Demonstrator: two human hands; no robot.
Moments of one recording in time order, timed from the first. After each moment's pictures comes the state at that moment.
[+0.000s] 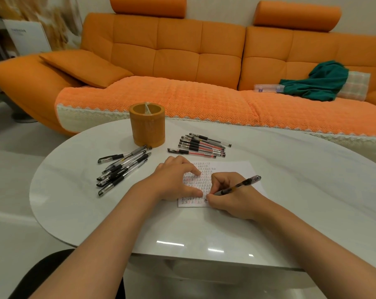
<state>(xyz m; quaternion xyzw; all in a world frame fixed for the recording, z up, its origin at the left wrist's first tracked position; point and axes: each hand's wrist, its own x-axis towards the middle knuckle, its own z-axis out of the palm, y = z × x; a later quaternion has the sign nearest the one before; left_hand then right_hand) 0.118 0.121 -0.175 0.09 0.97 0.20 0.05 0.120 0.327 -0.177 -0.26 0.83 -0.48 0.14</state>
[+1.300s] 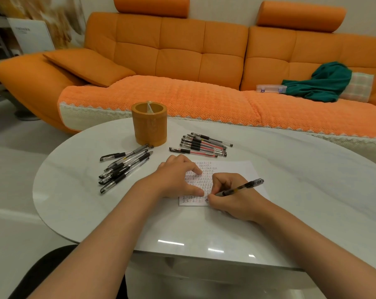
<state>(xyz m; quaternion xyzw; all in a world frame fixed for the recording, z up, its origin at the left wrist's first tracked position) 0.119 0.123 -0.172 0.08 0.97 0.21 0.06 0.122 0.329 -0.181 -0.27 0.83 -0.47 0.12</state>
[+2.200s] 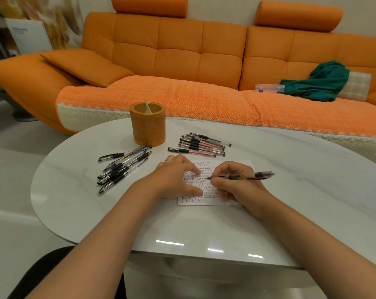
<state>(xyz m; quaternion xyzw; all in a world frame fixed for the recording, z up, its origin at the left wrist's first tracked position) 0.117 0.120 -0.177 0.09 0.97 0.21 0.05 0.115 0.331 -0.172 -0.17 0.75 -0.63 0.12</state>
